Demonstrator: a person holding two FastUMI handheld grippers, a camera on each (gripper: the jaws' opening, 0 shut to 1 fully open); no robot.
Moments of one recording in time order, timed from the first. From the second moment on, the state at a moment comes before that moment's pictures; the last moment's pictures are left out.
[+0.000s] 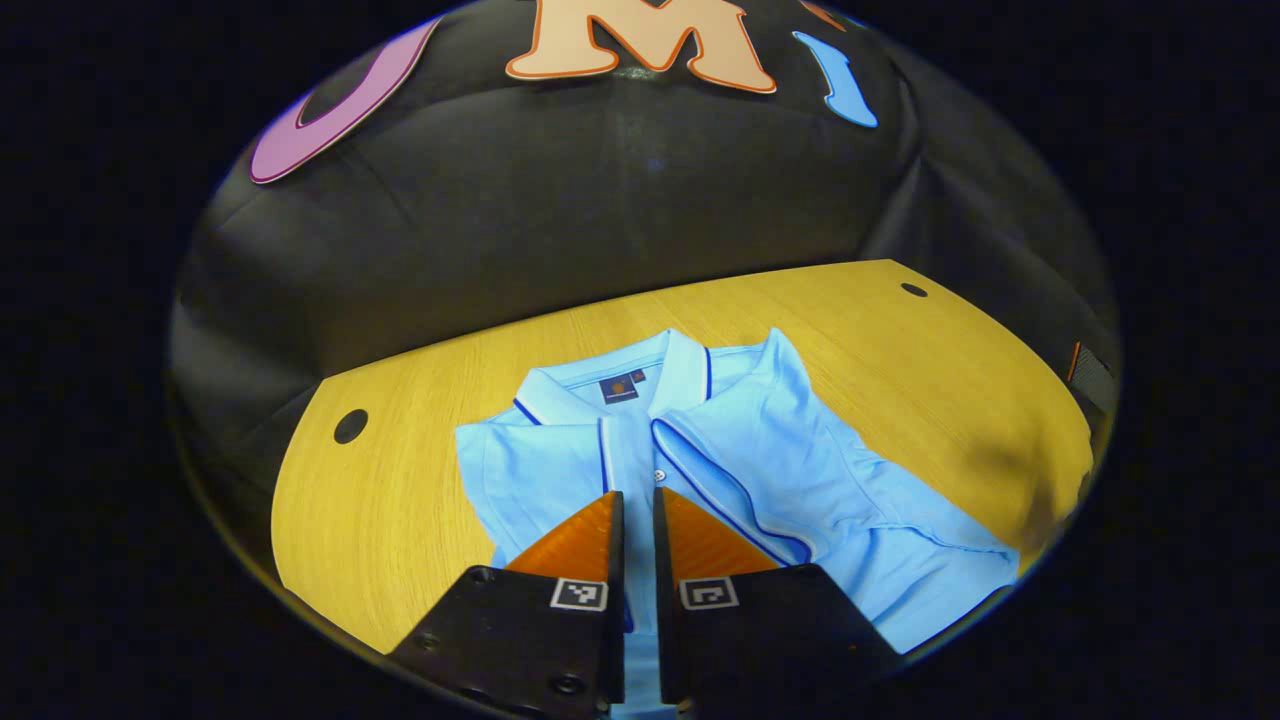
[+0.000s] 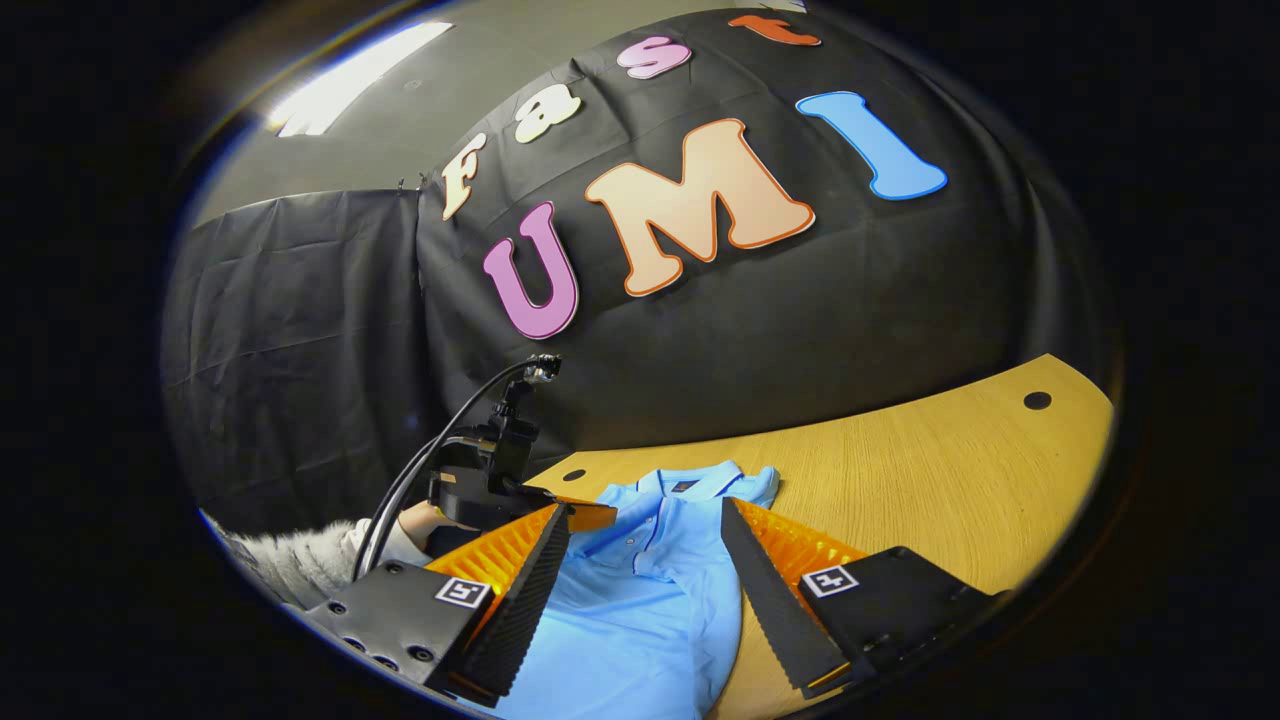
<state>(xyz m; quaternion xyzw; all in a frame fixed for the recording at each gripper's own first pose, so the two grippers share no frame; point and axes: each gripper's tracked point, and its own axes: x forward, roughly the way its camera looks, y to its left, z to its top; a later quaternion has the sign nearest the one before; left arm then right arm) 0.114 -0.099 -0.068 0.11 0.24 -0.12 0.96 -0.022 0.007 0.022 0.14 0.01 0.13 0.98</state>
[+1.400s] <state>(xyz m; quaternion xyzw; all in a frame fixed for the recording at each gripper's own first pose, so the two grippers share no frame) -0.244 0.009 -0.100 0.07 0.15 -0.07 0.98 -0.223 0.056 -0.108 0.01 0.14 0.10 0.98</state>
